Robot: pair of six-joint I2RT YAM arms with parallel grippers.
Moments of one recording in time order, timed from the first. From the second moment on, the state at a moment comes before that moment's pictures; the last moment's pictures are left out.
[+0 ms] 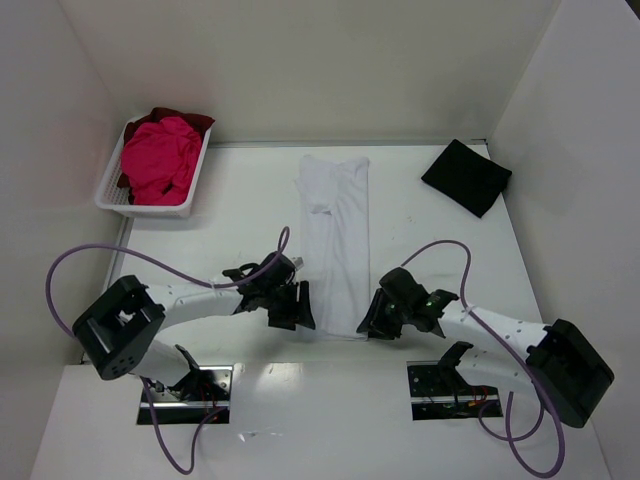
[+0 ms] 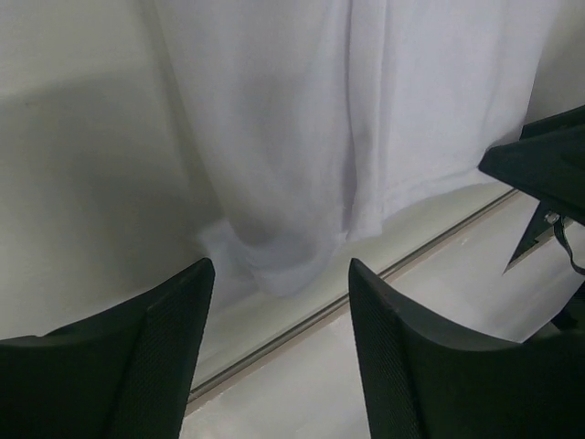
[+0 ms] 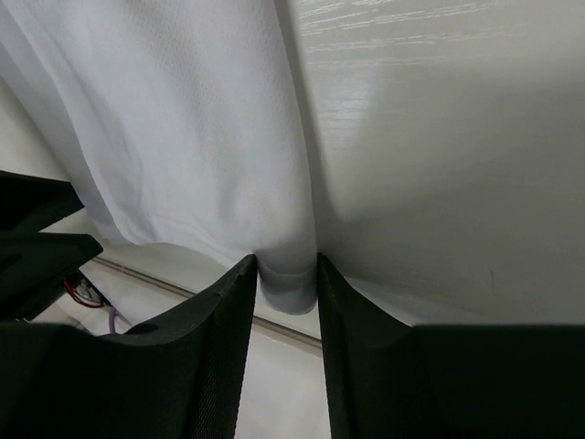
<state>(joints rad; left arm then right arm) -0.78 1.44 0.65 -0.25 0.30 -0.81 0.73 1.06 0.36 -0.32 -0.17 1.13</state>
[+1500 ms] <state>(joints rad) -0.79 1.43 0.83 -0.48 0.16 -0.81 0.72 1.05 0.55 -0.47 -0.05 1.05</state>
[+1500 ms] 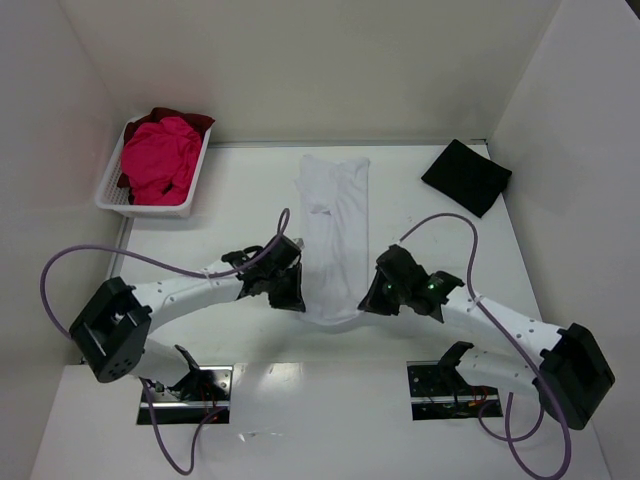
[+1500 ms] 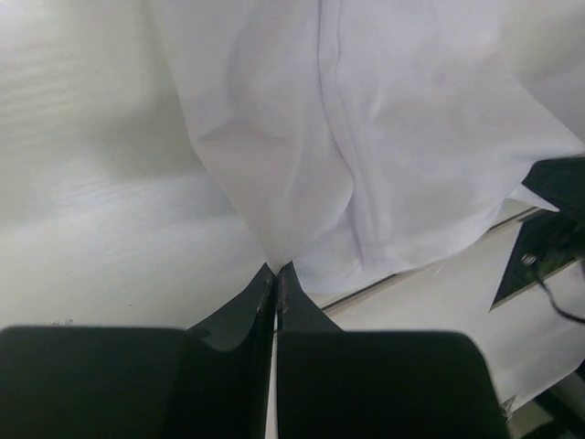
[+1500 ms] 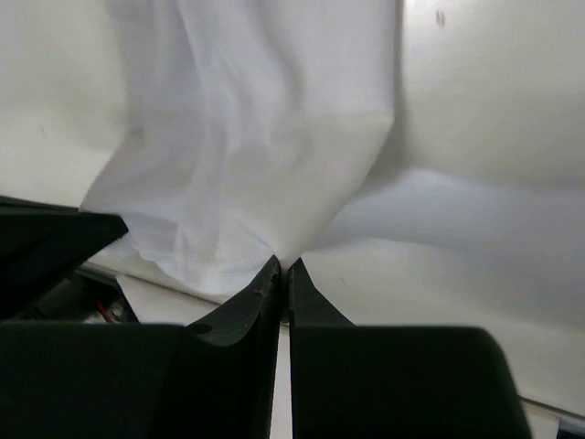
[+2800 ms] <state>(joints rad) -0.39 2.08 1.61 -0.55 0.25 -0.40 0.31 1.88 1.30 -0.37 -0.13 0.72</state>
